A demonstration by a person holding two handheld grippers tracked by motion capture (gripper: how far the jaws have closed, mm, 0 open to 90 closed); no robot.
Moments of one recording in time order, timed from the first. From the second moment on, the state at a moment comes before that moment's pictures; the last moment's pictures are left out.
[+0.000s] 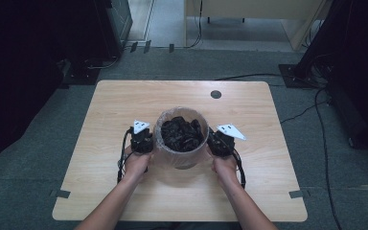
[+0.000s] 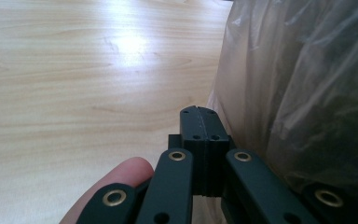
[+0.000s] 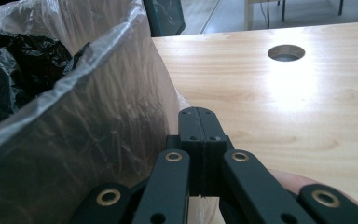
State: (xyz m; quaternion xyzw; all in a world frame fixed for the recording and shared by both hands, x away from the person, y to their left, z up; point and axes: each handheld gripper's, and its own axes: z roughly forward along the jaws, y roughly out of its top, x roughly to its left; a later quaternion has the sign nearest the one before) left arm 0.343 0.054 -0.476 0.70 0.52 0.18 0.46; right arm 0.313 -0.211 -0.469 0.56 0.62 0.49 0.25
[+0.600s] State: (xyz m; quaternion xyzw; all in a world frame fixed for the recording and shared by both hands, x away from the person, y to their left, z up) left arm 0.303 0.088 -0.470 0.68 0.53 0.18 0.47; right arm 0.277 -0.230 -0.460 0.56 0.62 0.48 0.27
